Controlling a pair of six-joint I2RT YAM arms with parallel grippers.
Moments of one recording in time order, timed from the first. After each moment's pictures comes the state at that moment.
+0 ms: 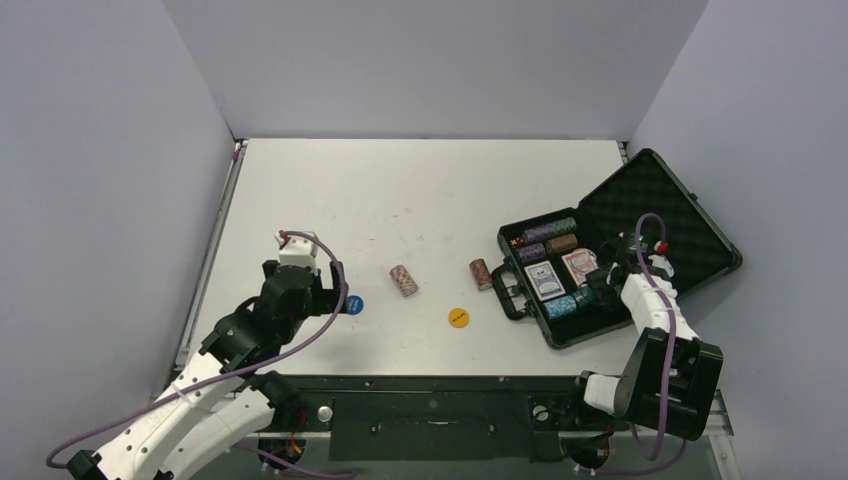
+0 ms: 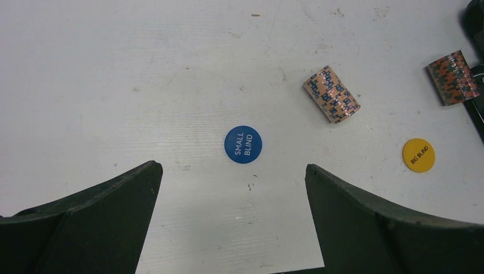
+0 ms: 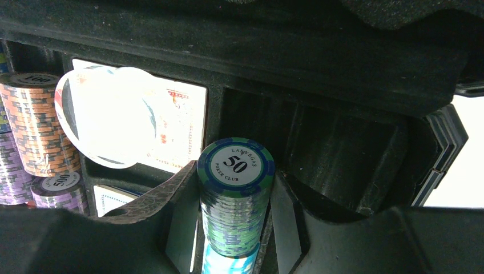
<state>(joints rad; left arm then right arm) -0.68 0.64 0.70 -0.67 -0.44 -0.44 -0.30 1.25 0.67 -0.52 0.13 0.82</state>
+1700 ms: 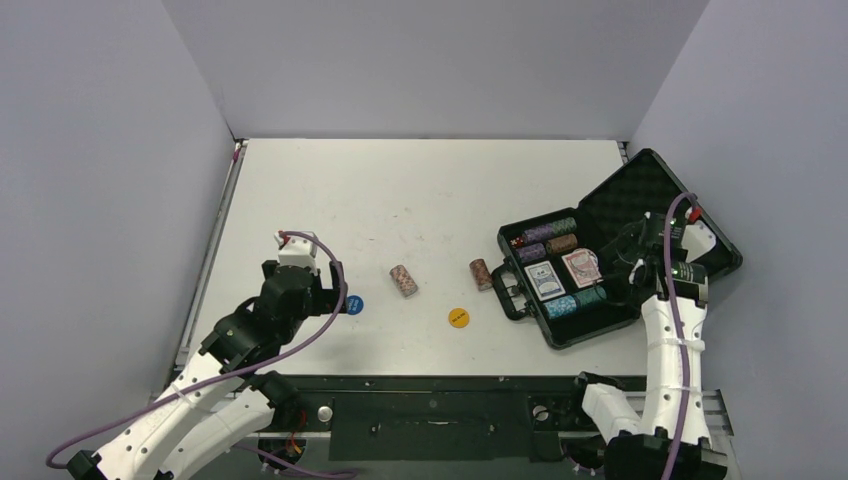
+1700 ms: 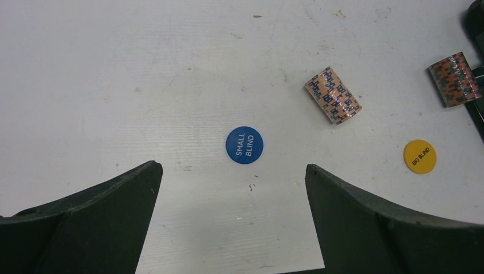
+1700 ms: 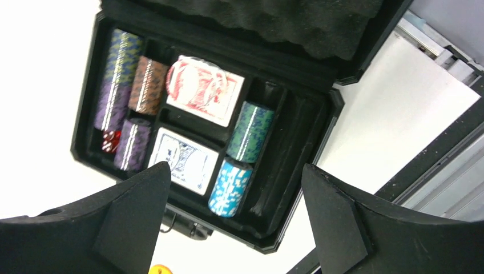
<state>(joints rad) -0.68 0.63 0.70 -0.67 -0.45 -0.44 -0.25 0.95 1.02 -0.97 0.25 0.65</state>
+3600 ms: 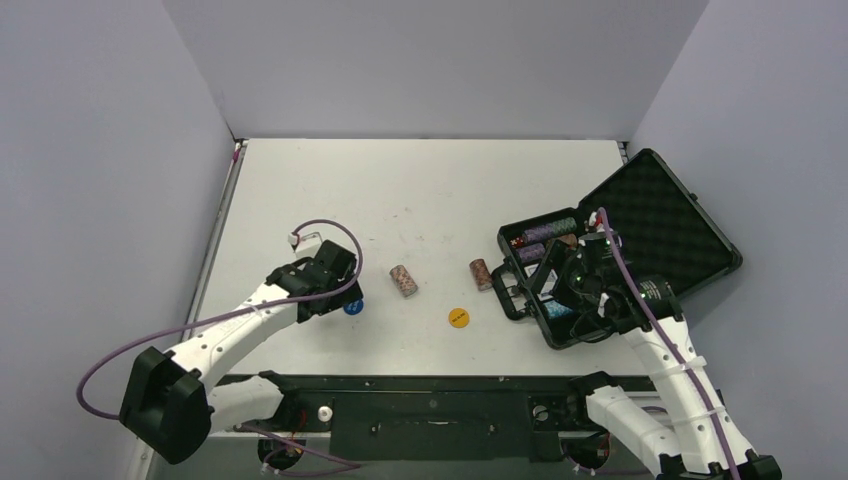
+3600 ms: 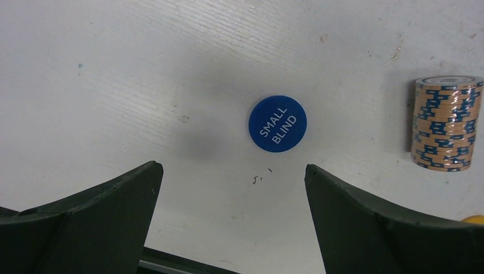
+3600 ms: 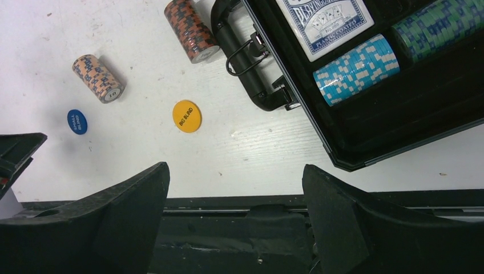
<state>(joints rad) -0.57 1.13 0.76 -0.78 -0.43 -0.92 0.29 0.83 0.96 -1.05 -0.03 0.66</state>
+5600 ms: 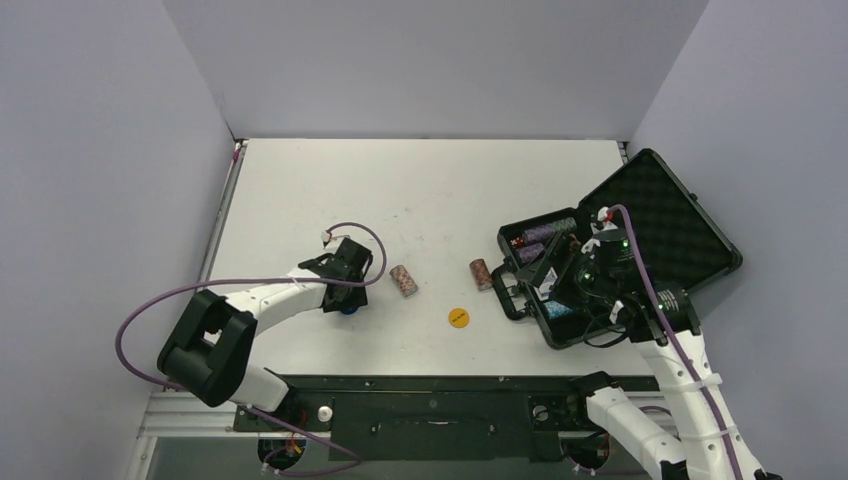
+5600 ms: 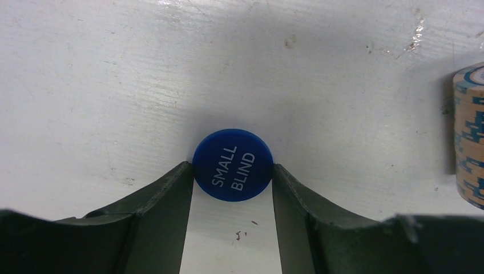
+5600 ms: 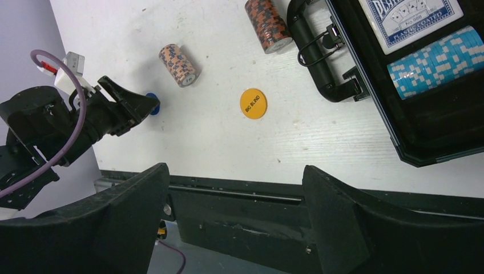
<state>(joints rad) -0.55 1.46 0.72 -0.47 -0.32 -0.70 0.29 0.81 1.06 -1.04 -0.18 0.75</state>
